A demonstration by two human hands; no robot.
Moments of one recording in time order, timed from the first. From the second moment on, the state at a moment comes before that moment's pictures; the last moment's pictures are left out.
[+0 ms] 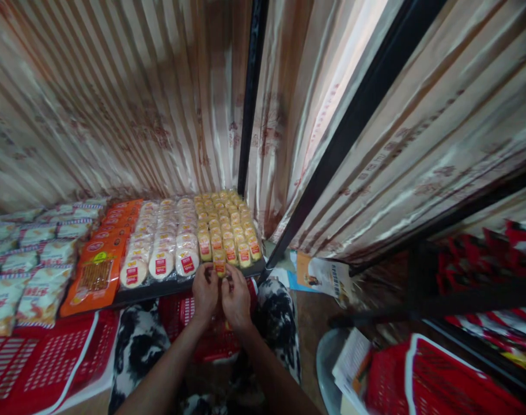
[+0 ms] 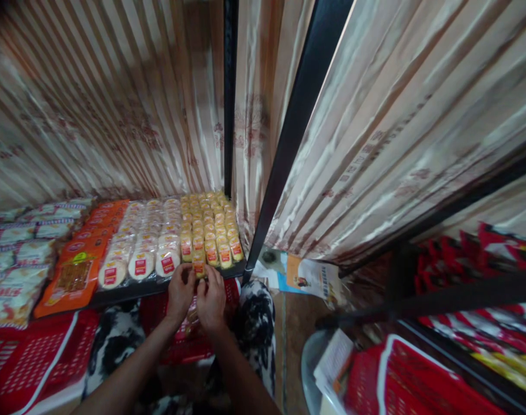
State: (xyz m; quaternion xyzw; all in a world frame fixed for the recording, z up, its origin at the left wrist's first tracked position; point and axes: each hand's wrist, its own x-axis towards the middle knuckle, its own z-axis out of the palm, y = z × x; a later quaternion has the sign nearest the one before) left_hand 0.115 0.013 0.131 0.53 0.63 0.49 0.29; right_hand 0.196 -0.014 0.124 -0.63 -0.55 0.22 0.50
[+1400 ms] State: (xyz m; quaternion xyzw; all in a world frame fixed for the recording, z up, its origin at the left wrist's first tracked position) left_hand 0.116 0.033 0.105 0.56 0.64 0.47 0.21; right_hand 0.210 -0.006 0.113 -0.57 -0.67 0.05 0.47
